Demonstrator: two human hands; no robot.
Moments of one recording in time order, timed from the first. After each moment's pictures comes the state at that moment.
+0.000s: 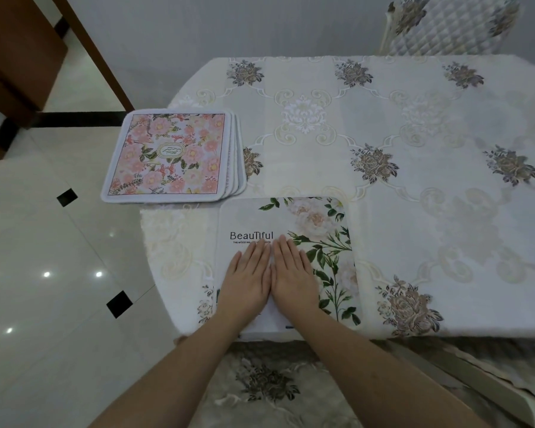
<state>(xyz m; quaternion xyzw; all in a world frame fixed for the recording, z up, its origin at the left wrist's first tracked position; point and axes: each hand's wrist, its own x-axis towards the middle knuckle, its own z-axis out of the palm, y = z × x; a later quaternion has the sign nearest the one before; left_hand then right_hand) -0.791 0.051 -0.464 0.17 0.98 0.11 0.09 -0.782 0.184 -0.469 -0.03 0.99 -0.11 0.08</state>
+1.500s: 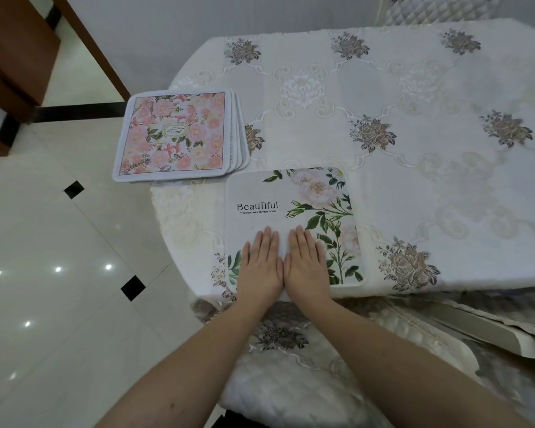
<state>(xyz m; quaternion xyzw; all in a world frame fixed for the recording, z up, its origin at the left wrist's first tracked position) -0.740 0.062 -0.465 0.13 0.98 0.09 0.10 -0.726 0.176 -0.460 0.04 0.99 -0.10 0.10</state>
